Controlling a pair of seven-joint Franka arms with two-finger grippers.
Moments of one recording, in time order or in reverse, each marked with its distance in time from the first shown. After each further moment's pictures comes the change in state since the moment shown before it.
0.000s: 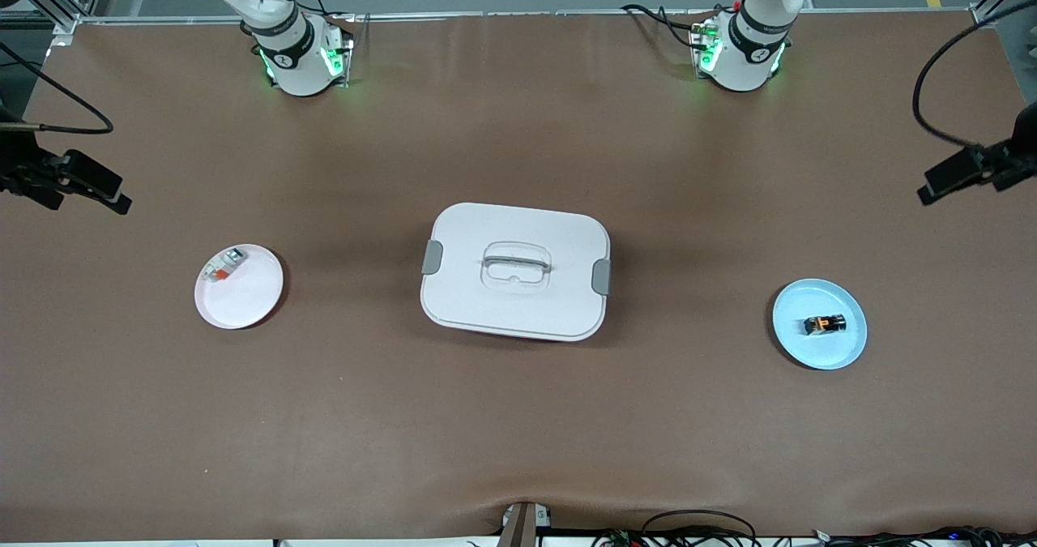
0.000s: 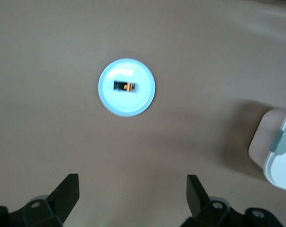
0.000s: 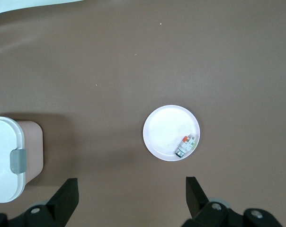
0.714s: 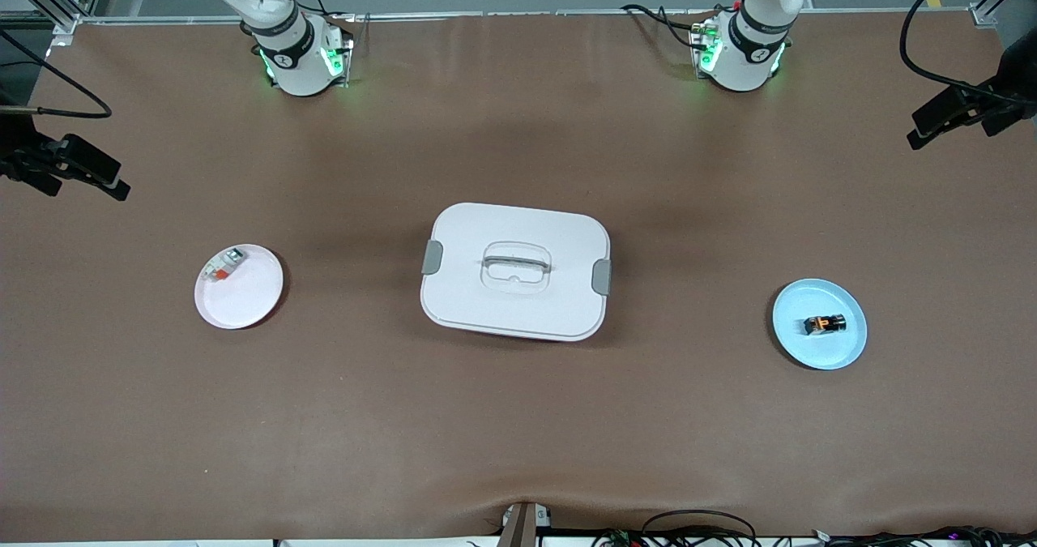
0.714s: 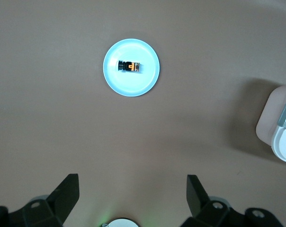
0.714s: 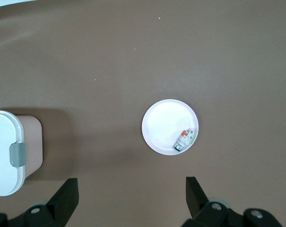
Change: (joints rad) left arm -0.040 -0.168 0.026 -0.188 0.000 0.014 0.016; right arm -0.002 -0.027 0.000 -0.025 0.000 -0.014 0.000
